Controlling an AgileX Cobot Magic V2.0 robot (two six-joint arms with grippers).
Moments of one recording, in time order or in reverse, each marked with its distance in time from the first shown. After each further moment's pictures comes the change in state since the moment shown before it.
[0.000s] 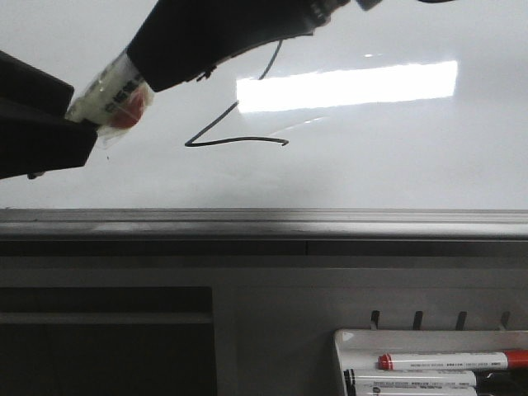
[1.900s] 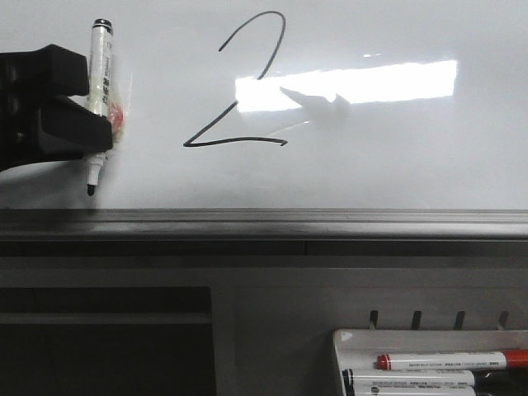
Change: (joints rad) left arm 0.060 0.336 -0.075 -0.936 -0.110 -0.005; right arm 0.004 -0.228 -0.018 0.063 -0.401 0.004
